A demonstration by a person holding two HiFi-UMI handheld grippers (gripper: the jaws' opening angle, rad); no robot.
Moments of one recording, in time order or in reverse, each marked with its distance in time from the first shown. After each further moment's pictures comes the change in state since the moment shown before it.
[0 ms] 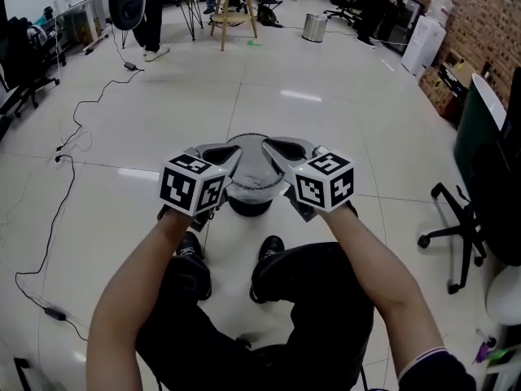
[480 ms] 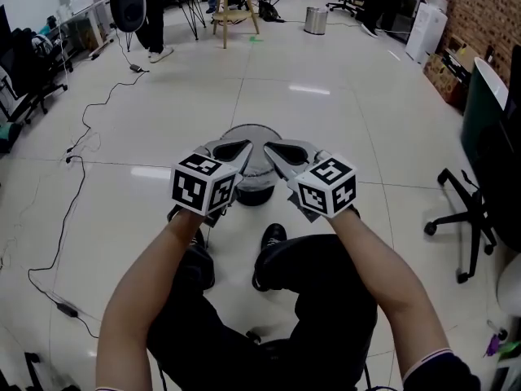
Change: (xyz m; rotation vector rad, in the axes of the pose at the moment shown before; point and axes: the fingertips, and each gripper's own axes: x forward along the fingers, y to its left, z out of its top) left arm 0.003 -0.053 0.010 0.048 -0.040 0.010; right arm -0.047 0.021 -0.016 -0.054 -0.054 0.032
